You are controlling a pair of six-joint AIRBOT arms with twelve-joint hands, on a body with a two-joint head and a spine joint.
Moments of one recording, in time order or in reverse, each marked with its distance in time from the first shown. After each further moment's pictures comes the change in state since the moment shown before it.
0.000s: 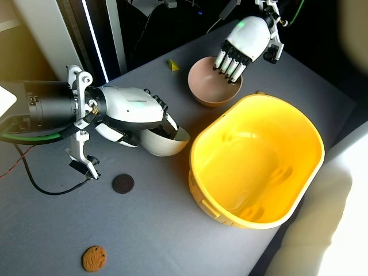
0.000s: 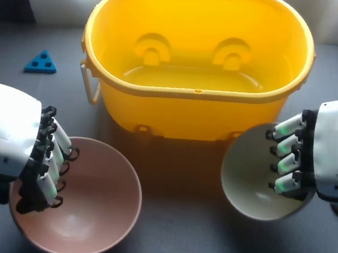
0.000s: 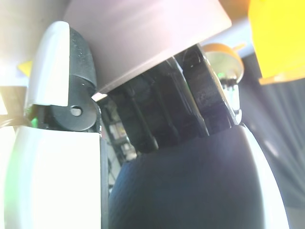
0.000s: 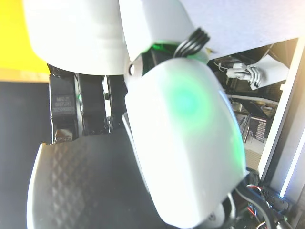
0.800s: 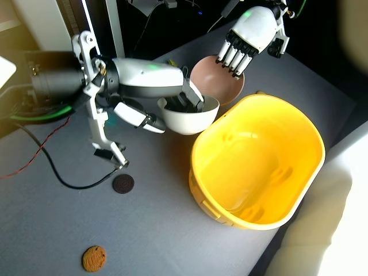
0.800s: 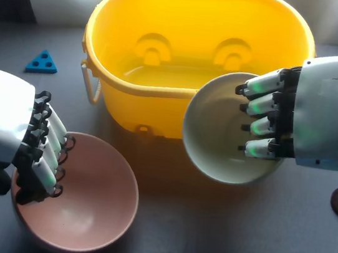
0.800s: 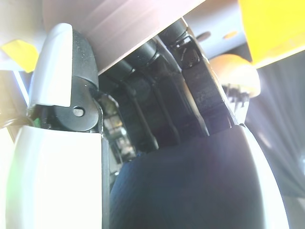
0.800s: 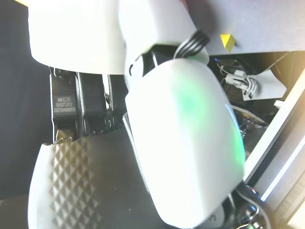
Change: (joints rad) left arm -0.056 0.031 -0.003 0.015 -0.039 -0.050; right arm 0.155 0.016 -0.083 0.027 0.003 -0.187
